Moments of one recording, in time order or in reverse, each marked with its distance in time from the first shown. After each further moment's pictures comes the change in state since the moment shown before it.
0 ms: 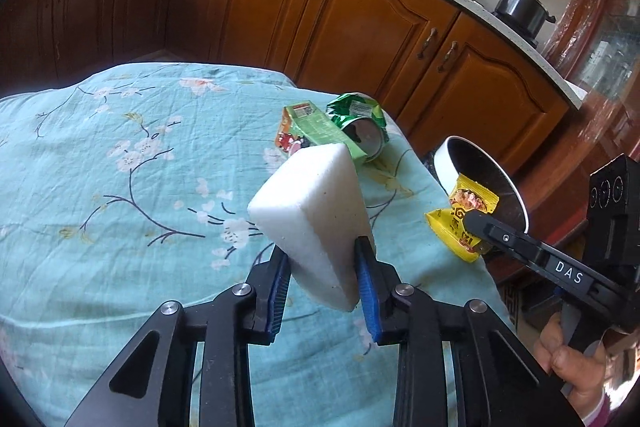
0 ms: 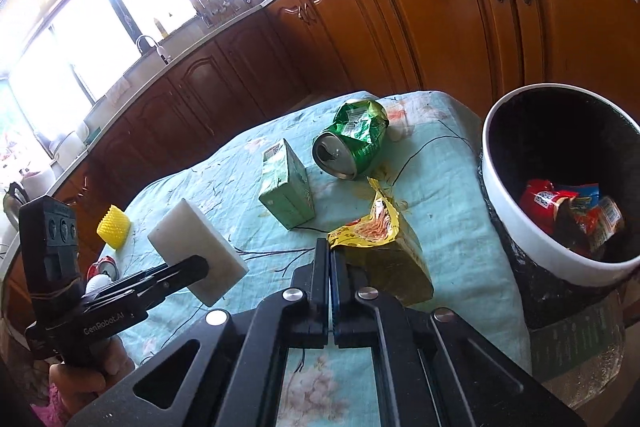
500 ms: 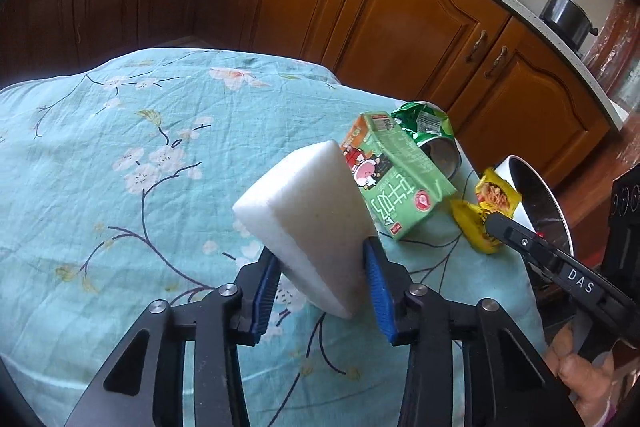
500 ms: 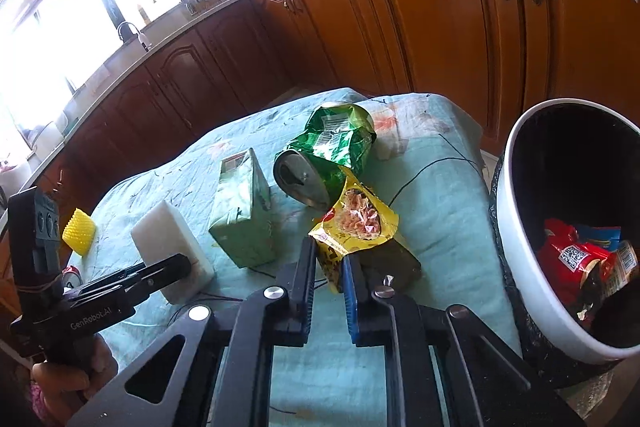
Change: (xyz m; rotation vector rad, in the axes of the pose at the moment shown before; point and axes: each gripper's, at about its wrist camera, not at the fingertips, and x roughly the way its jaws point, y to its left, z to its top) left arm 0.055 0.035 0.026 -0.074 0.025 0.100; right arm 0.054 -0.006 0.025 -0.036 0.034 -0.070
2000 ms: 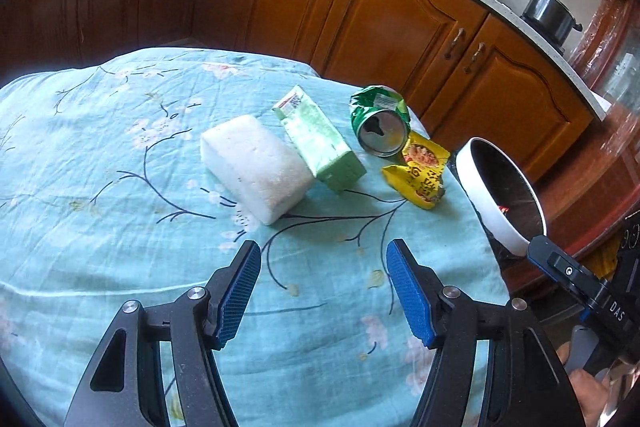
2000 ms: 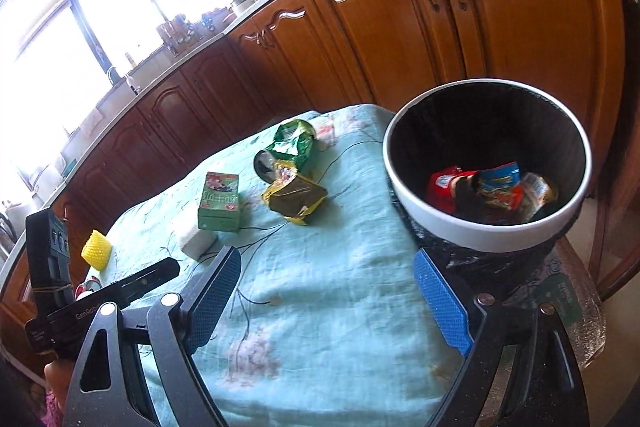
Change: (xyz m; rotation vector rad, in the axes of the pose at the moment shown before) left arm -0.052 -0.029 -0.038 -0.013 -0.010 0.005; right arm -0.086 -0.033 -0.046 0.115 -0.102 -0.025
